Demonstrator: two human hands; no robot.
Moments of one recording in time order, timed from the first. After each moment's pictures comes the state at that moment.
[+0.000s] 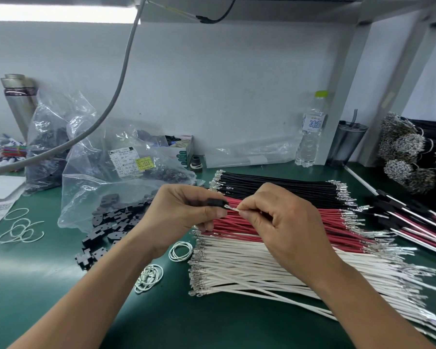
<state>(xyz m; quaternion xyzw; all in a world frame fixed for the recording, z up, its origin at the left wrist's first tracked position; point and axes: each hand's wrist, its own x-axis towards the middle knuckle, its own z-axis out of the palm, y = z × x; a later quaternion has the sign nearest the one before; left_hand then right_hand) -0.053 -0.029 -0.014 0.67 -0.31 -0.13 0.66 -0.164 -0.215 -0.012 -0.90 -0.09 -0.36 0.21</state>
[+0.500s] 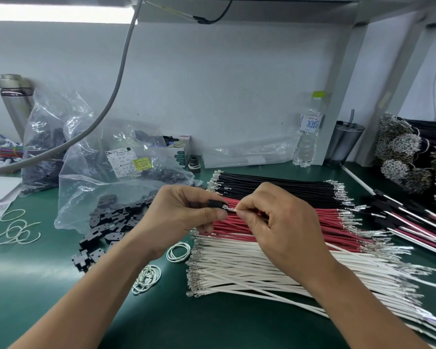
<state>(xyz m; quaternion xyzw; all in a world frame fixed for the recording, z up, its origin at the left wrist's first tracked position) -0.054 -0.029 -0.014 0.67 -0.33 -0.13 0.65 -0.163 -0.214 -0.015 -0.90 -0.07 -0.38 0.19</state>
